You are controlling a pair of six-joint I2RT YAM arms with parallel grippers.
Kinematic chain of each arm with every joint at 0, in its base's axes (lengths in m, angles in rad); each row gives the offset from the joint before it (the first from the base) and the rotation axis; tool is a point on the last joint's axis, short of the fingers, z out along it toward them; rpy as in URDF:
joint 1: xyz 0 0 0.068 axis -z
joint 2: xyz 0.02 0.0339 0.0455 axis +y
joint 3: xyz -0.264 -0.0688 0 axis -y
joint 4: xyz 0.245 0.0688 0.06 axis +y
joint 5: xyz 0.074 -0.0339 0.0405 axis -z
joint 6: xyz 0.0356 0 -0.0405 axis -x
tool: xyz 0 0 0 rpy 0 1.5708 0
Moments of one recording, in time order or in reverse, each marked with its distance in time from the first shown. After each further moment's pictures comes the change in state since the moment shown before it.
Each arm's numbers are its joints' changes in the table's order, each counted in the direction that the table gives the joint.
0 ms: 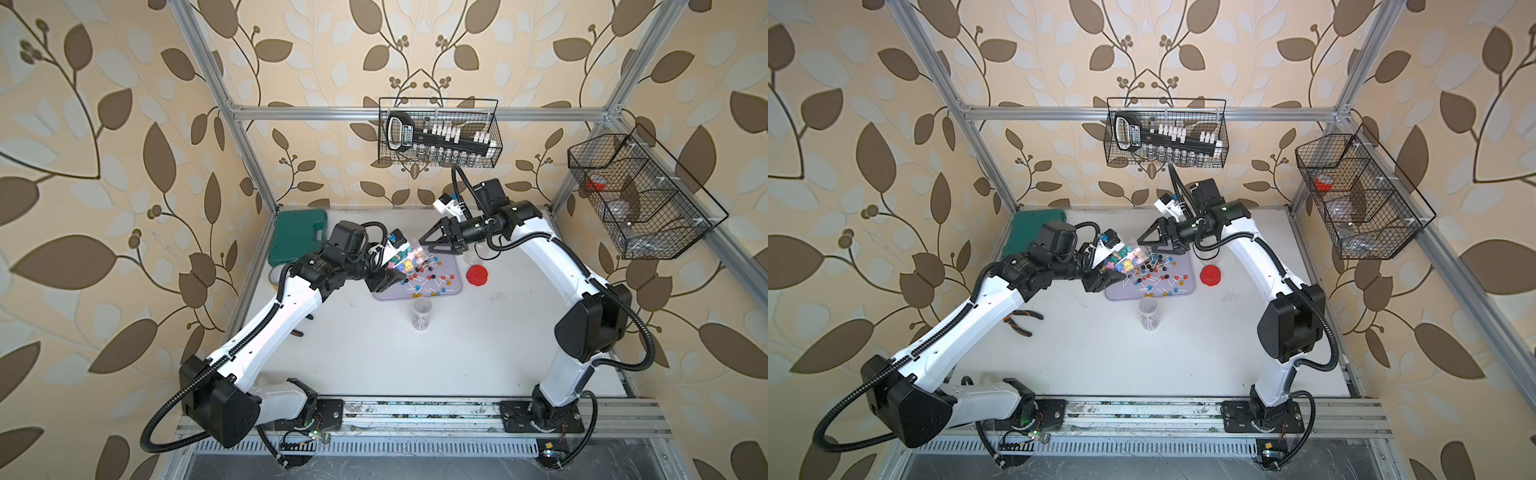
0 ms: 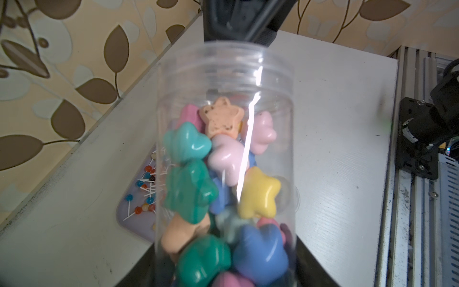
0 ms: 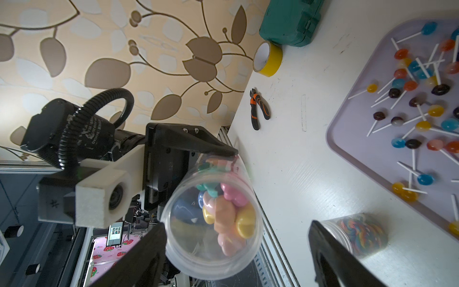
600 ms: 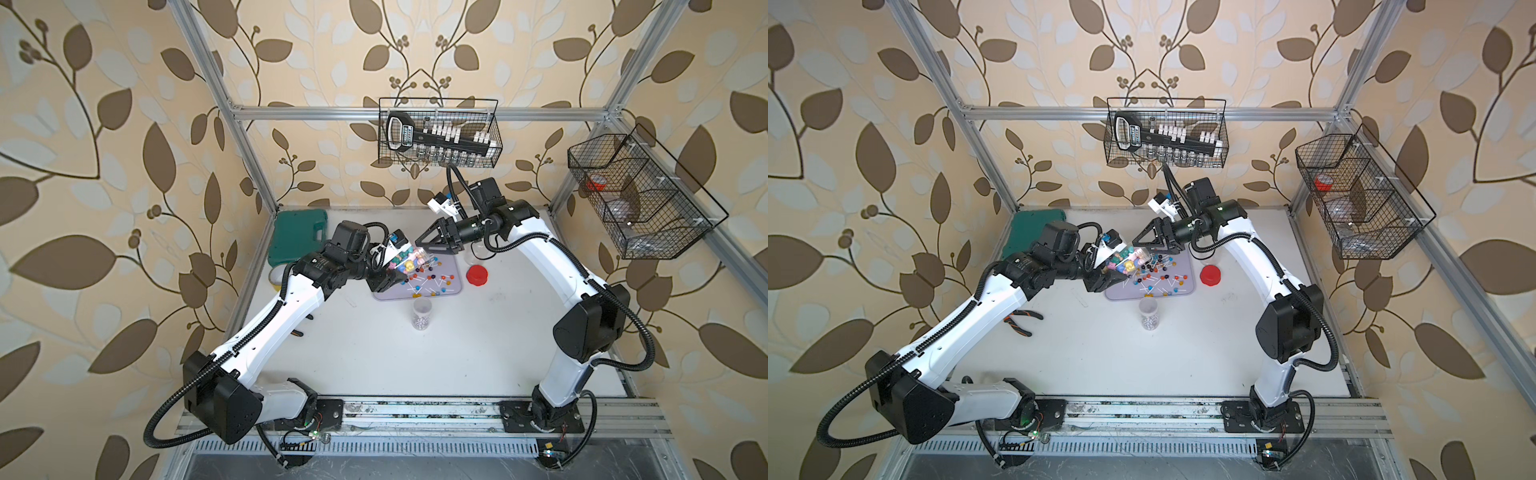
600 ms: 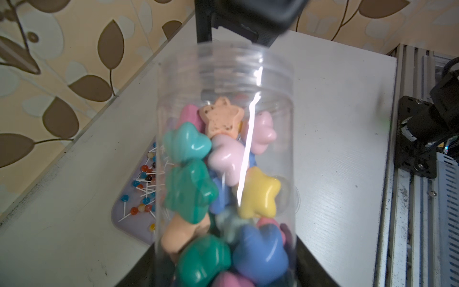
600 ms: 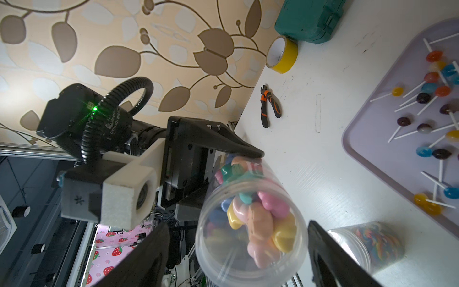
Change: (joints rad) left arm 0.000 0.019 0.001 -0.002 0.007 0.000; right arm -0.030 0.003 0.024 0.000 -0.023 0.015
